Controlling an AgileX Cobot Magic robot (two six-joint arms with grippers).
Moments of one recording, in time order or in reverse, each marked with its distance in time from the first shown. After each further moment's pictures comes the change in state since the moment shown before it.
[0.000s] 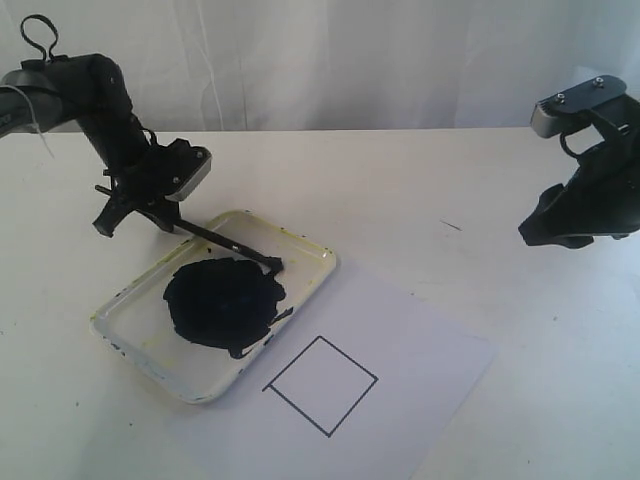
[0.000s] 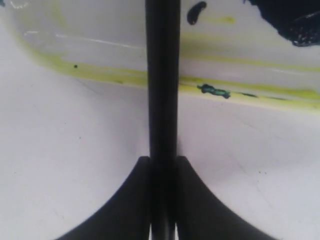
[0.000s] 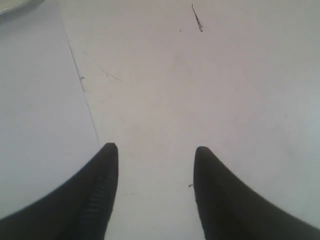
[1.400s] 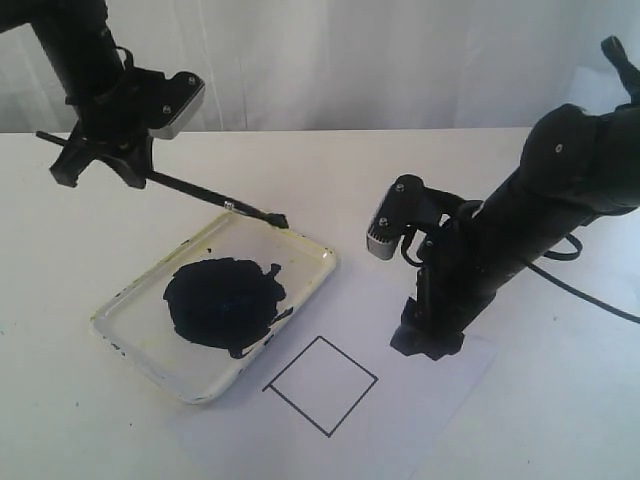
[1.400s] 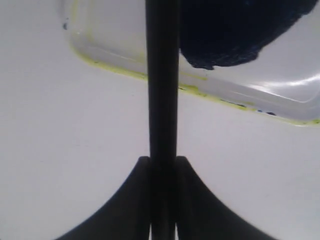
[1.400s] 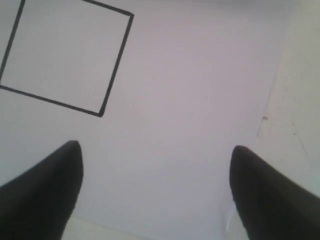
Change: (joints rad) left arm -0.091 -0.371 0.195 0.163 0.168 -0.293; right arm 0.388 0.178 -0.002 -0.035 0.006 -0.233
